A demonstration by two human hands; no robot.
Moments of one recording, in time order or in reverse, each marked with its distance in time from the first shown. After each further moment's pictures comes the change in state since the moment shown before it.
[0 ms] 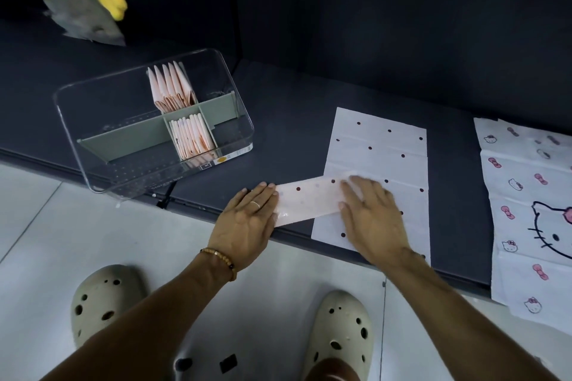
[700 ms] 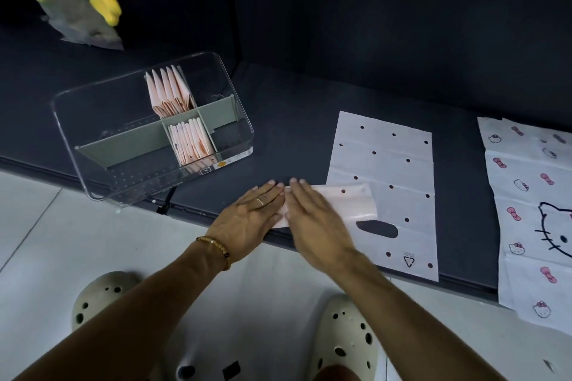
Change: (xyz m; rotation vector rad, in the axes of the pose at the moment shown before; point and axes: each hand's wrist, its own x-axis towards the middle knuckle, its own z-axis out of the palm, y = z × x) left_hand 0.021 -0.021 0.001 -0.068 -0.151 0.150; right_hand 0.018 -0.074 0.026 0.139 -0.154 -0.166
